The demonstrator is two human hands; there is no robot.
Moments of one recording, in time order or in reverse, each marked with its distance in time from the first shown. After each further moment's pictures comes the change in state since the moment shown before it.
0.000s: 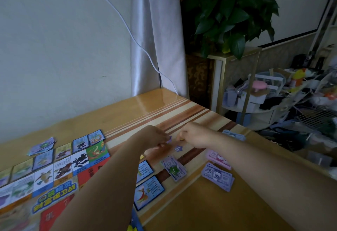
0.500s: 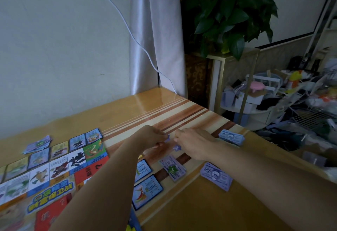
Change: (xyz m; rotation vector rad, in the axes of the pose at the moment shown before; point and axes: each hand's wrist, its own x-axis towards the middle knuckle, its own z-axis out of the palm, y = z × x) left_hand 0.003 -0.006 0.004 -0.086 0.054 -0.022; right_hand -0.009 0.015 0.015 -0.734 0.097 -0.333
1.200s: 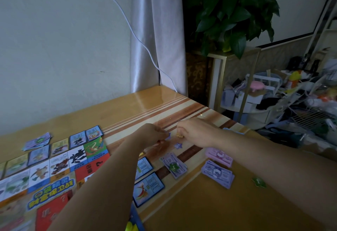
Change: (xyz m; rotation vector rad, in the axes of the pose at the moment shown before) left_hand 0.000 -0.003 0.000 -0.024 -0.001 0.021; right_hand 0.006 0.010 -0.020 0.242 -0.003 -0.024
